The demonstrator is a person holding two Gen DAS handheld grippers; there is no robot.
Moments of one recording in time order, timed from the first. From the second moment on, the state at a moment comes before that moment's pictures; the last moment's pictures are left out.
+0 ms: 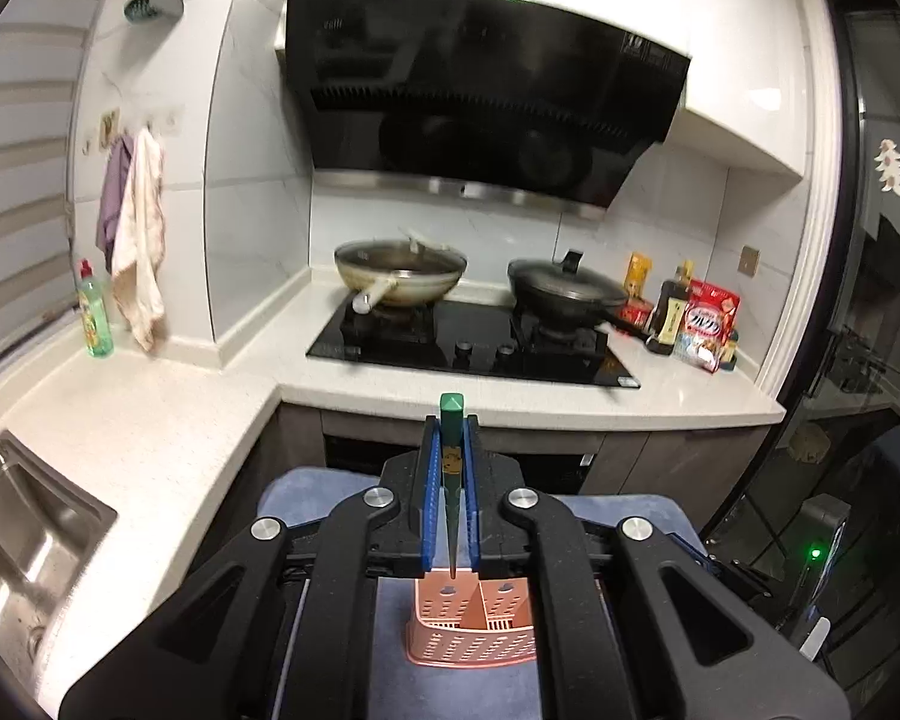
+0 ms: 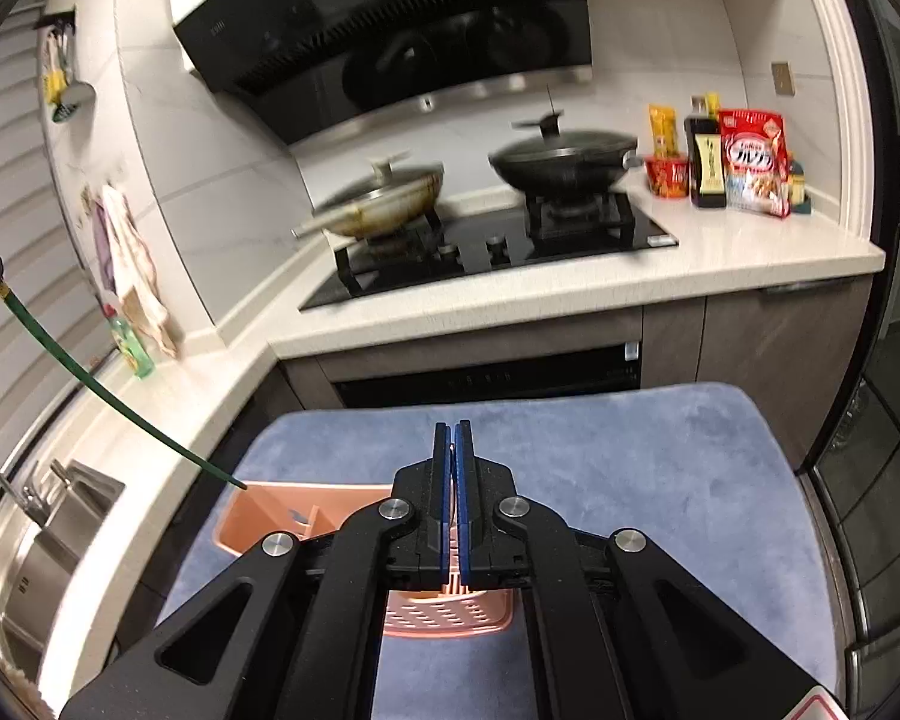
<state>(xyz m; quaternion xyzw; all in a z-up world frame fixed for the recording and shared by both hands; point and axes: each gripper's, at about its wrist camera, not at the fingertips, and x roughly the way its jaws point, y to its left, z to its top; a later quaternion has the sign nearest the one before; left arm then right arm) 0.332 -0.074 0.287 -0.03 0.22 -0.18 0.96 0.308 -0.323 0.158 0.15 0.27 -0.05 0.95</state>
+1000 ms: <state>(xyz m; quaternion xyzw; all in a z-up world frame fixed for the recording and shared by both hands) 0.225 -0.009 0.191 0.03 0.28 -0.09 0.95 0.150 -0.298 0.160 0.13 0.27 -0.03 0.95</state>
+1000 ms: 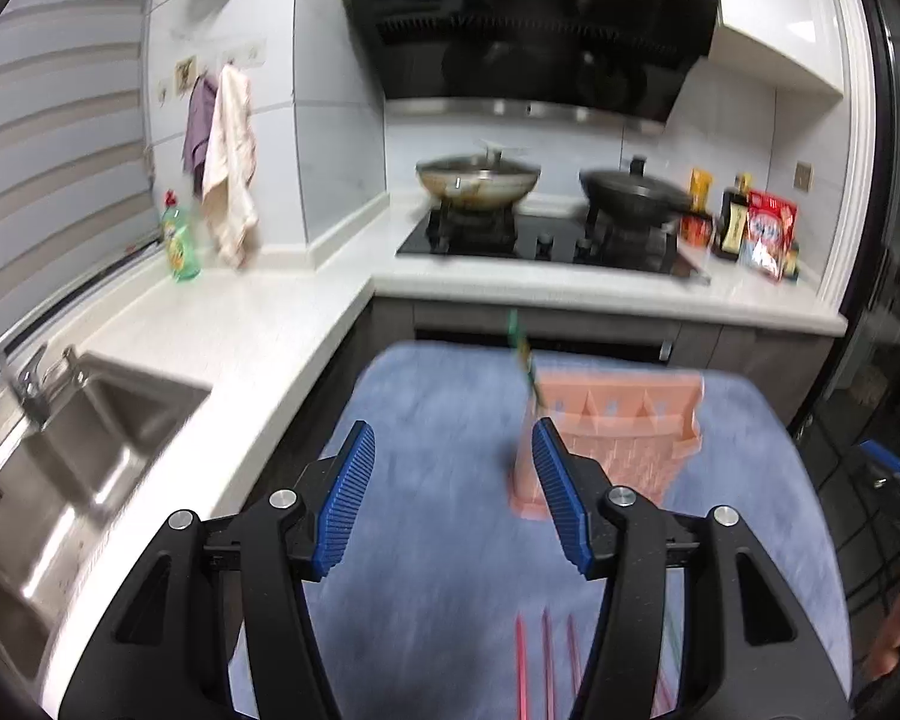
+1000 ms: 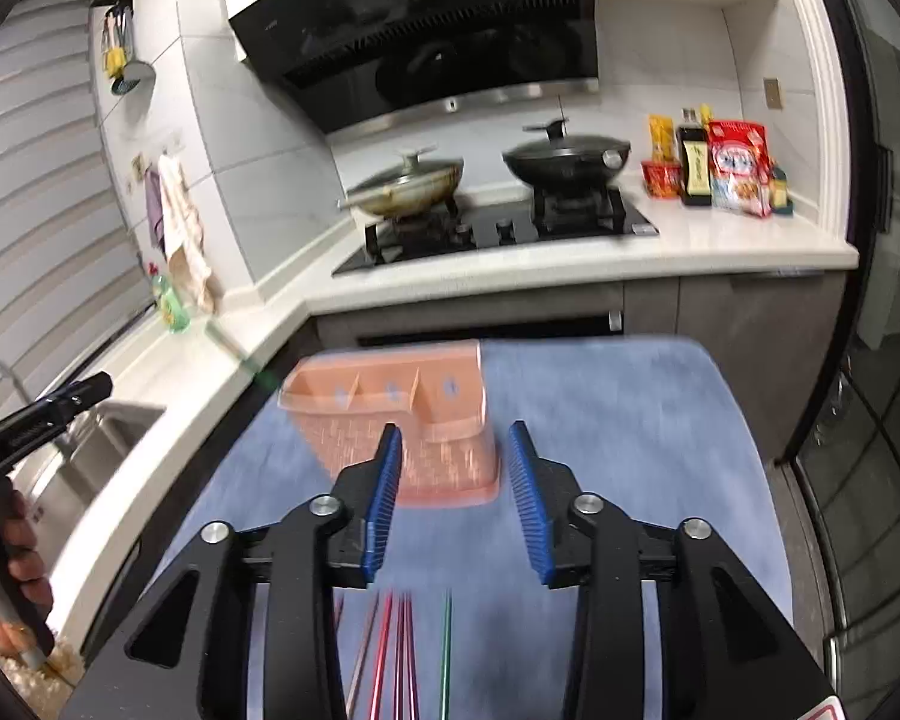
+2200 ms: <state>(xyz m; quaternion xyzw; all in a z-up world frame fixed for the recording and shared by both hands) 0.085 0.007 0.009 0.03 0.43 -0.11 0.90 0.031 -0.222 -0.030 0.11 0.43 -0.04 0.90</state>
